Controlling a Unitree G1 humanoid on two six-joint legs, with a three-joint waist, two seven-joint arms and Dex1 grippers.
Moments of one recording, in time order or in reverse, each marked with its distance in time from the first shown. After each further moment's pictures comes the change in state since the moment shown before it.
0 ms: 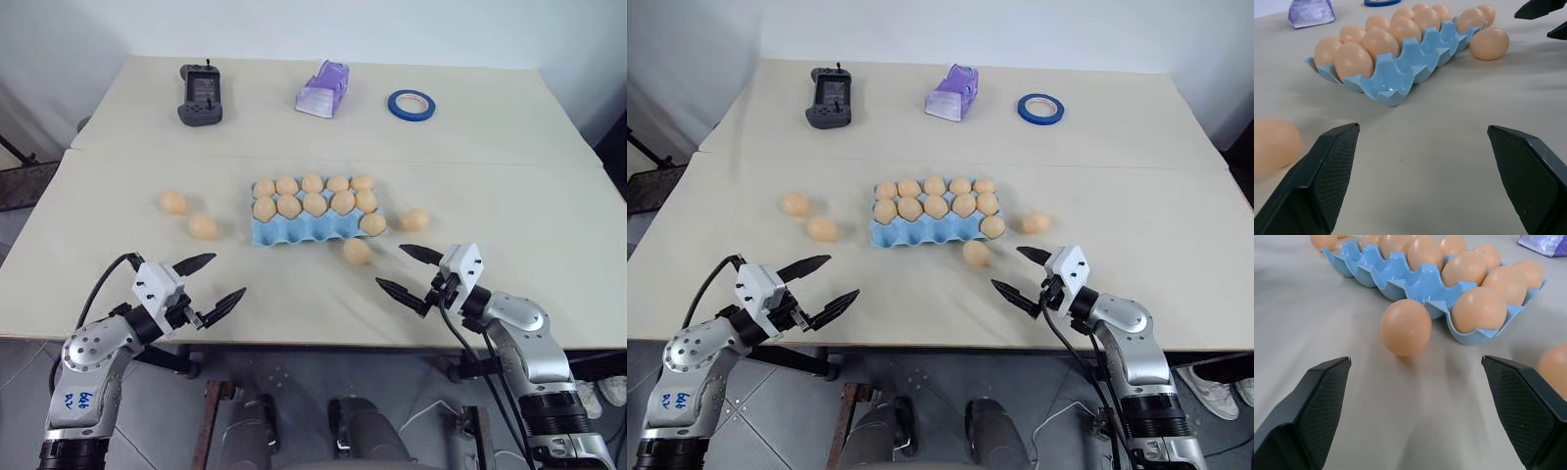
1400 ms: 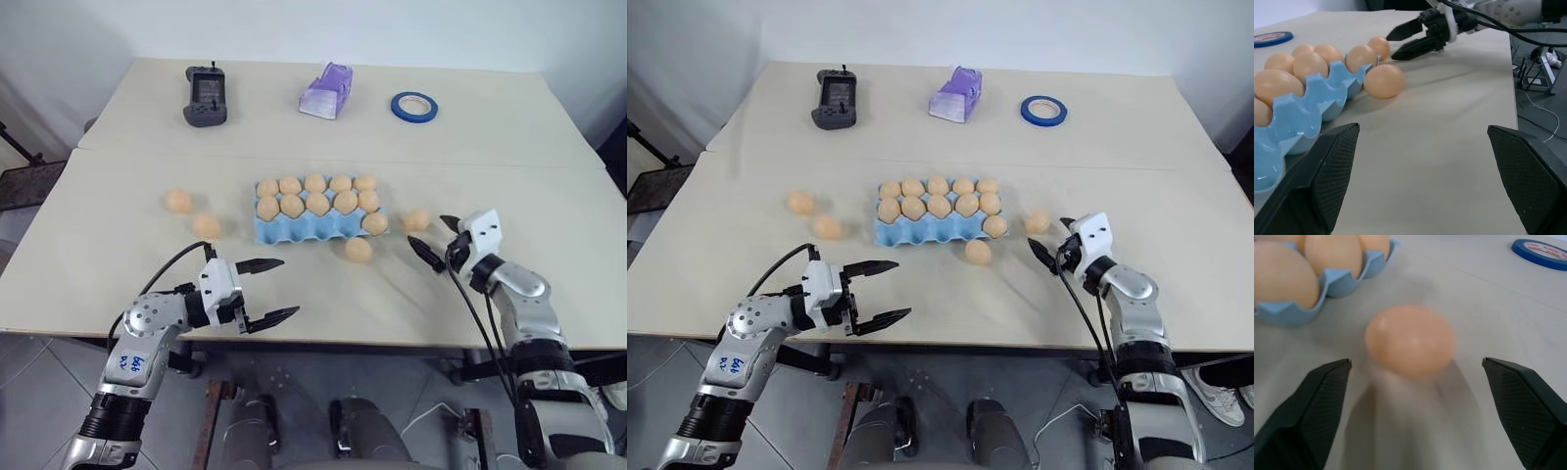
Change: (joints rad) left arm -0.184 -0.032 -0.236 0.104 0.011 -0.082 -0.206; right arm -0.392 0.032 -0.073 0.657 -0.157 -0.192 -0.157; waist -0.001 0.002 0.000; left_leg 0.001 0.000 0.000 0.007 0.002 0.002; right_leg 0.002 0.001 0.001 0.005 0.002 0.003
